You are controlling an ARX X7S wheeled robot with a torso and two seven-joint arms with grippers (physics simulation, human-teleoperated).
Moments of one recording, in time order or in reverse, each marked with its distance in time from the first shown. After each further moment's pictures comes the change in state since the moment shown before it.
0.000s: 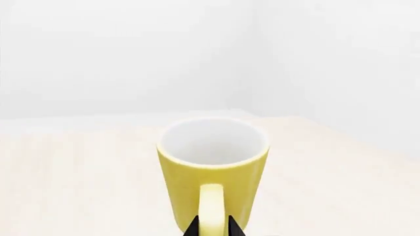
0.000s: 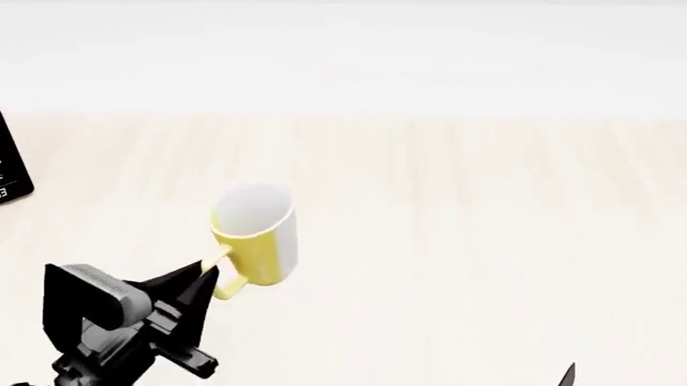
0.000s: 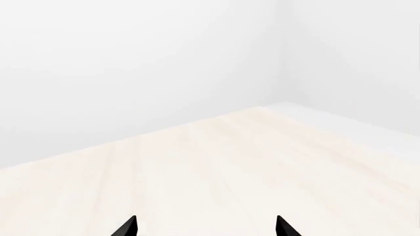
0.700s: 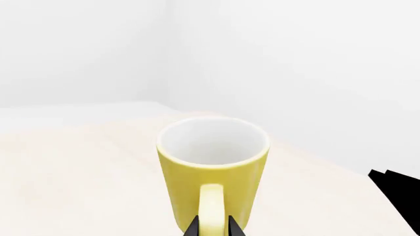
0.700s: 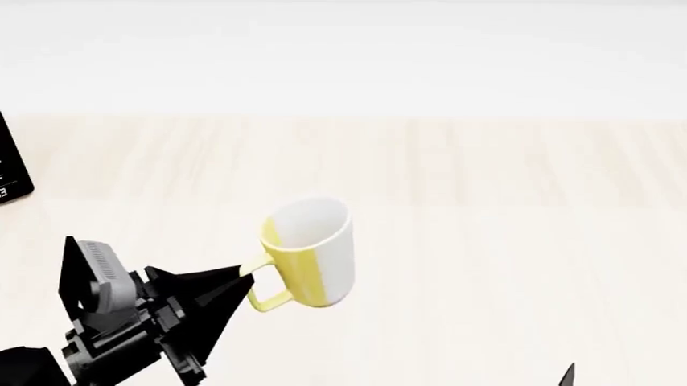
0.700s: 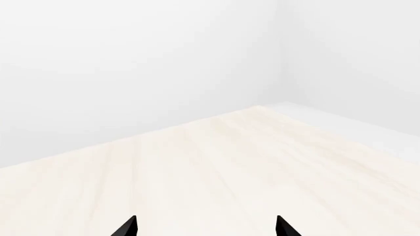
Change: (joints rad) left arm -0.148 -0.035 0.062 -0.163 -0.148 -0.061 0.381; right arm 0.002 0.011 -0.013 0.010 0.008 -0.009 0.011
